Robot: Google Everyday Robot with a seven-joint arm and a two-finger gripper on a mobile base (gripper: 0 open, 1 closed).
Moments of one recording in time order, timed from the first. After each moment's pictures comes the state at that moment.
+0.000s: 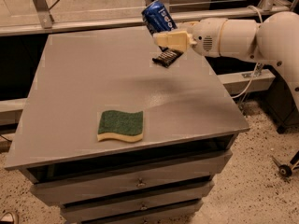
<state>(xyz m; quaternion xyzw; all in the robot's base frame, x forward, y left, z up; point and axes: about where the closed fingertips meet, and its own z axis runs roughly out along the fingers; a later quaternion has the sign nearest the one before) 0.644 -0.069 0.975 -0.69 -0.34 -0.56 0.31</state>
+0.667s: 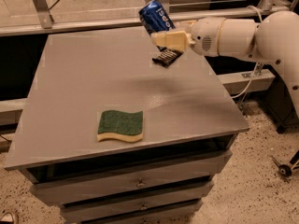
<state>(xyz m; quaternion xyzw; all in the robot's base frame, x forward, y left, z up) 0.642 -0.062 0.978 -0.68 -0.35 -0.56 0.32</state>
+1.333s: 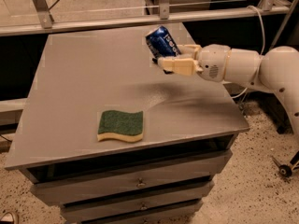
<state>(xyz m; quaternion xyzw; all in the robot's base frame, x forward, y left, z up) 0.616 -0.078 0.925 -0.64 -0.37 -0.57 0.36</state>
